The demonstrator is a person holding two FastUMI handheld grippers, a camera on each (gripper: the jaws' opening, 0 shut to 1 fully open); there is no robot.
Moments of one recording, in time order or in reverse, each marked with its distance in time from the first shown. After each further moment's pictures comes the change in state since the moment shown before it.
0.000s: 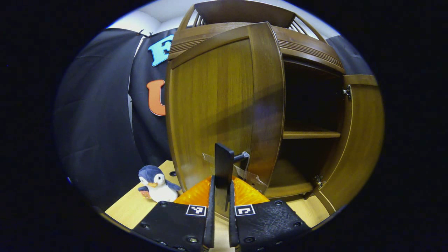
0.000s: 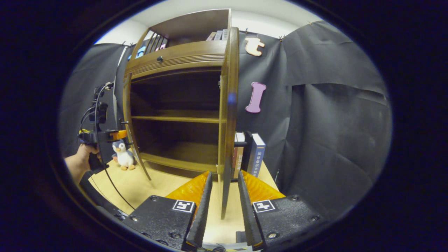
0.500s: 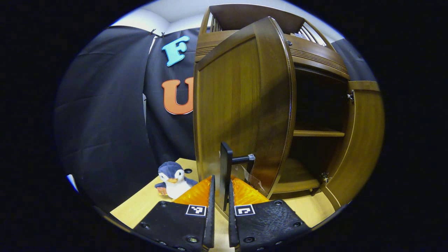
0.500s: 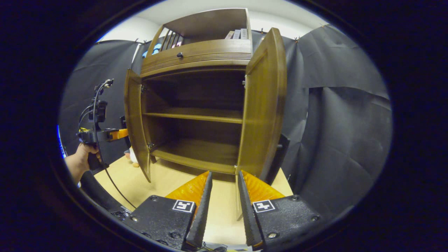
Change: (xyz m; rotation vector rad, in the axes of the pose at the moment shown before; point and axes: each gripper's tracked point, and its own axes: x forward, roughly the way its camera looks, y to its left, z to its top) left arm -0.037 0.056 -0.009 -0.015 -0.007 0.069; right arm 0.010 0.048 0.003 -0.044 0.007 0.112
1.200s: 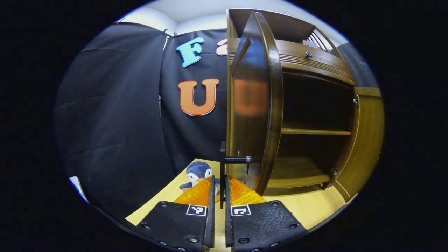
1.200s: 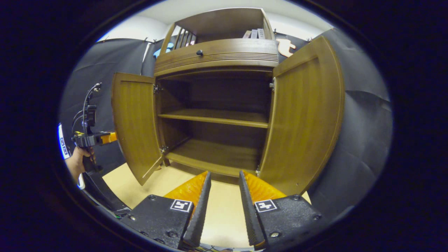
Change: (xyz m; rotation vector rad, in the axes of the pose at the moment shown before) left arm -0.023 0.094 -0.006 -0.023 -0.012 0.020; right arm 0.027 0.068 0.014 -0.020 -0.006 0.076
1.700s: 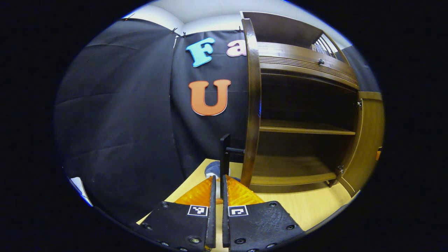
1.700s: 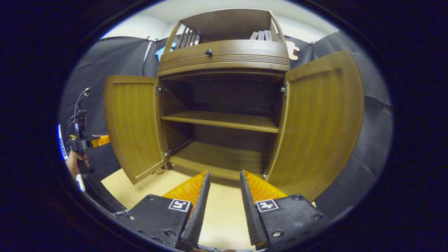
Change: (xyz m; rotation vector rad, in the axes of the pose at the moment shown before) left arm -0.010 0.074 -0.005 -0.021 -0.002 0.040; right arm 0.017 0.036 0.010 -0.004 -0.006 -0.016
